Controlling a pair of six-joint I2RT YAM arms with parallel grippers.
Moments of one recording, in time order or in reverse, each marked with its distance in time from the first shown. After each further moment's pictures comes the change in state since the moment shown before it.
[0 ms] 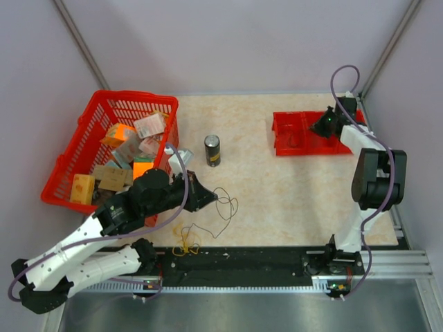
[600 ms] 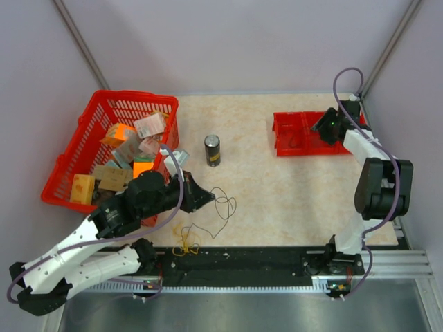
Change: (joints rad) left arm 0.000 -0.032 0.000 -0.010 -0.012 0.001; right arm -0.003 -0.143 -0.083 -0.068 0.110 -0.047
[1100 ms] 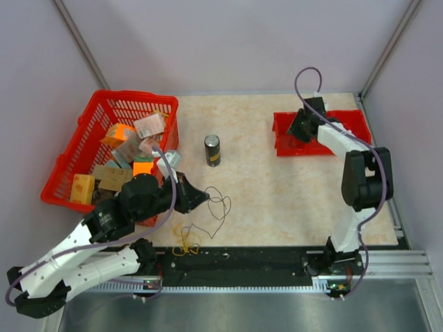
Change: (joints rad) left arm 0.000 -0.039 0.000 -0.049 -0.049 0.000; right arm 0.249 0.198 0.185 -0.066 0.137 -0.029
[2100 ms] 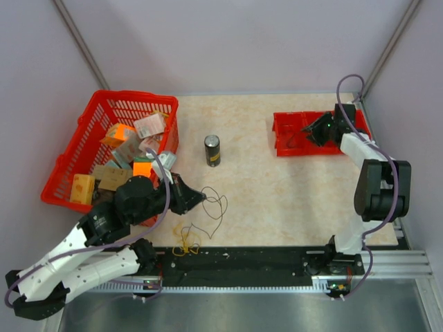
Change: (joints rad) left arm 0.000 -0.039 0.001 -0.019 -0.026 -0.026; right arm -0.220 -0.191 -0.248 0.134 -0.318 0.280
